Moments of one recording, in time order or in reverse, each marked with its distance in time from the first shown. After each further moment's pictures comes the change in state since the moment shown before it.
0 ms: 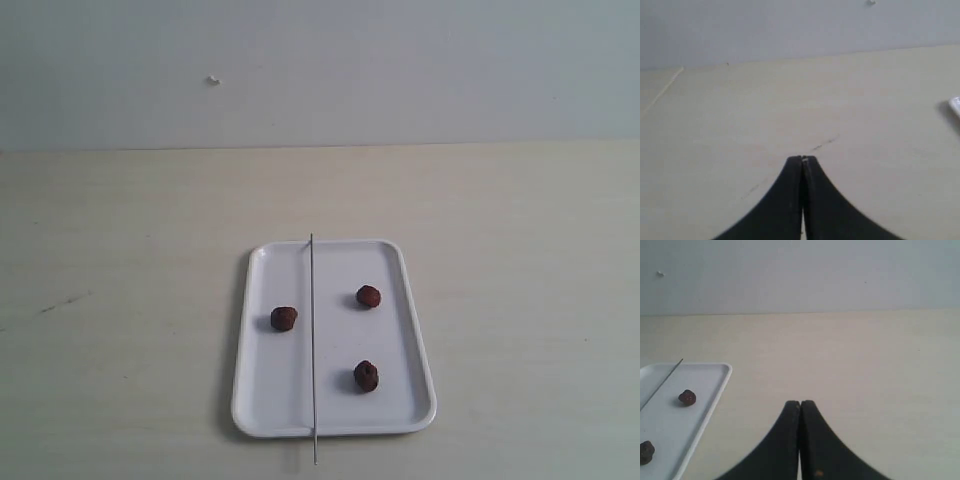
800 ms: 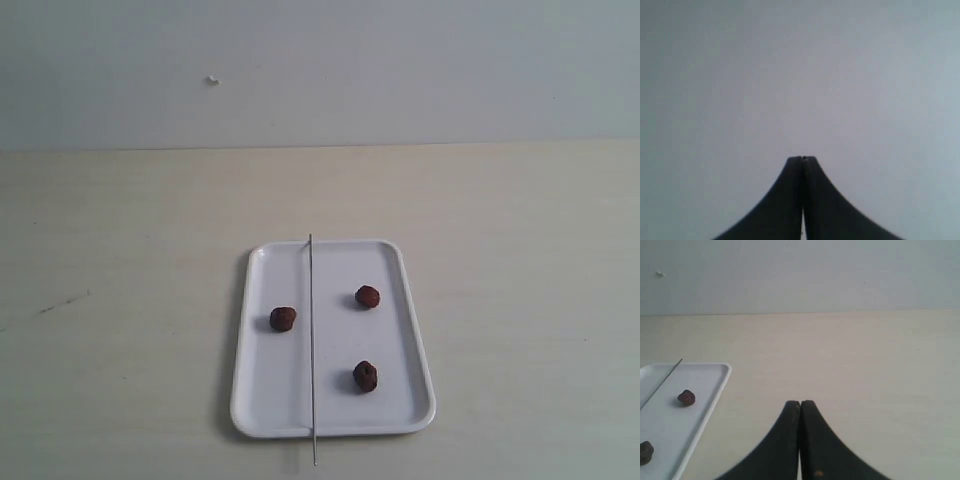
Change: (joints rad) left arm 0.000 0.047 -0.166 -0.255 -0.838 -0.268; right arm 0.000 0.000 0.000 0.000 0.000 0.000
